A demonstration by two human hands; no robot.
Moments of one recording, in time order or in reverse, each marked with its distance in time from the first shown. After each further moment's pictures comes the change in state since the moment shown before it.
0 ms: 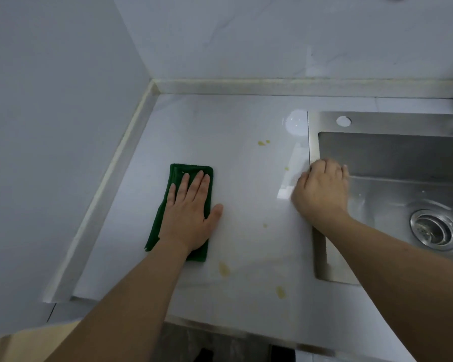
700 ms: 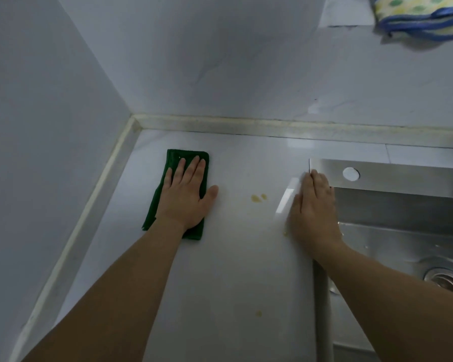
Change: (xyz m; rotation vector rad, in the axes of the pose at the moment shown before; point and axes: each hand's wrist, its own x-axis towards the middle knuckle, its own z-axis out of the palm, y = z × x) left_hand 0.189 -0.010 -0.018 0.012 0.017 -0.004; right_hand 0.110 -0.009 0.022 0.221 -0.057 -0.049
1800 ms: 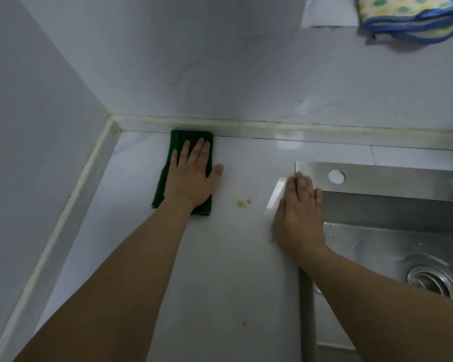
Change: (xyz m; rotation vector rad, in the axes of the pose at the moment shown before) left_hand 0.064 0.041 -0.003 -0.003 -0.011 0.016; right_hand 0.006 0.001 -0.001 -0.116 -0.034 -0.023
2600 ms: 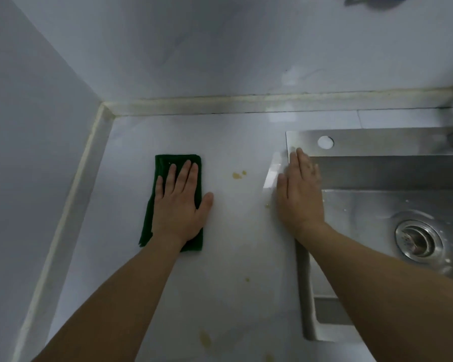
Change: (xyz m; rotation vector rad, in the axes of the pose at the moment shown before) left_hand -0.117 -0.009 0.009 -0.004 0.006 -0.006; right_hand -0.031 -0.003 -0.010 0.152 0.070 0.048
